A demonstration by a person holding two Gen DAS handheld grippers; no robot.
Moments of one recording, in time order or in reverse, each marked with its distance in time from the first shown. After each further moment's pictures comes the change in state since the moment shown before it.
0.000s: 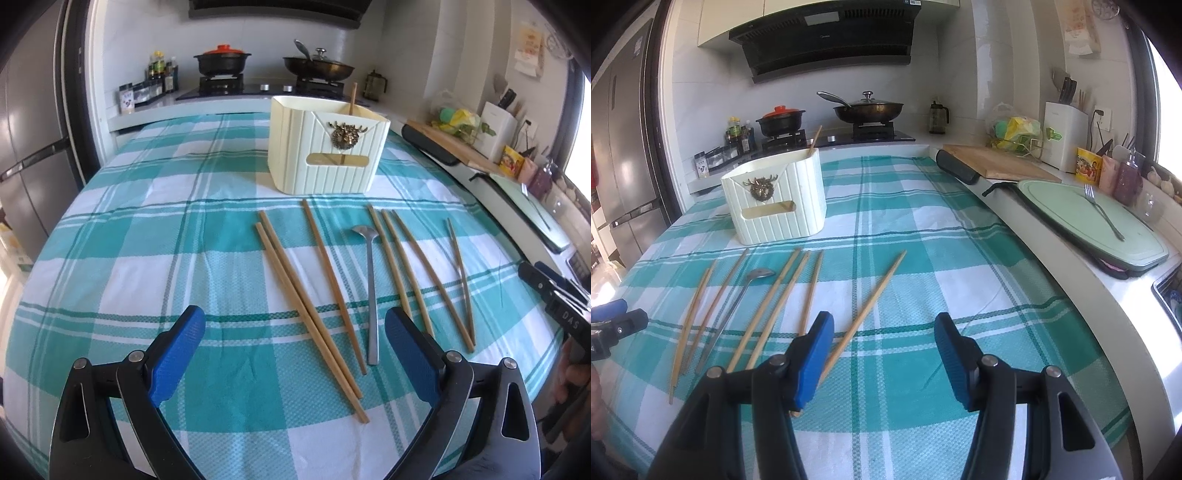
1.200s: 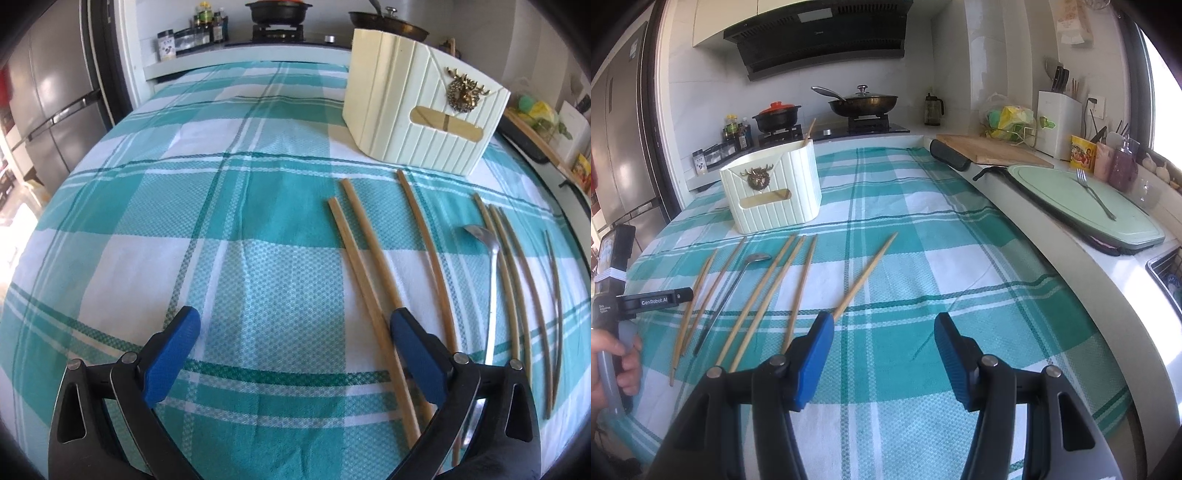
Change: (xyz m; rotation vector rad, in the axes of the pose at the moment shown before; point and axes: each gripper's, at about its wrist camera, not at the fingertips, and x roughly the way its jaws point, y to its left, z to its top) left arm 0.106 0.032 0.019 -0.104 0.183 0.213; right arm -0.003 -0.012 -0.015 0.021 0.033 0.011
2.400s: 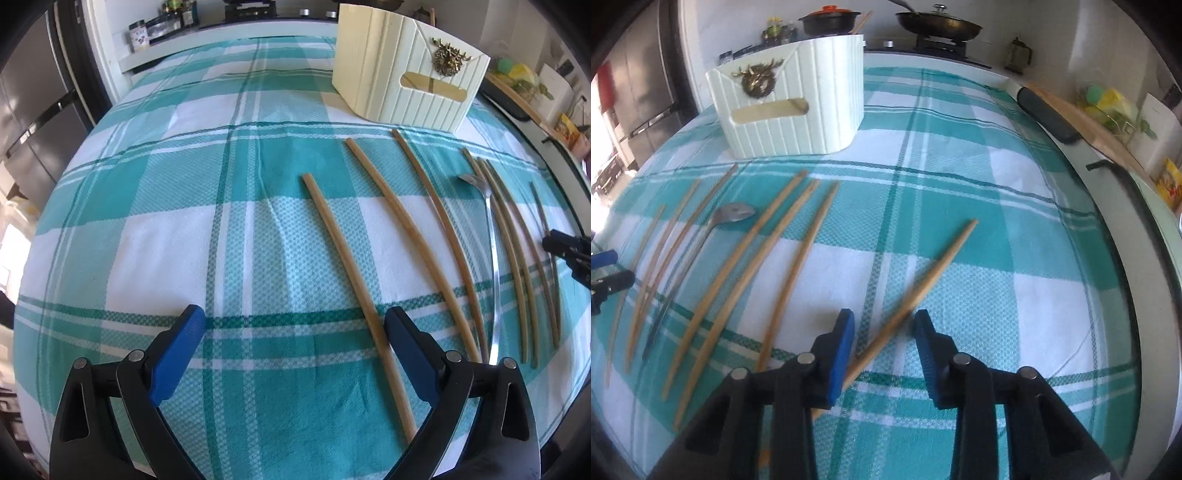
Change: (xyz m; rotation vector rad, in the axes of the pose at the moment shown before) left arm -0.018 0.026 -0.017 0.107 0.097 -0.067; right arm 0.130 0.030 0.040 -0.294 0.348 0.131
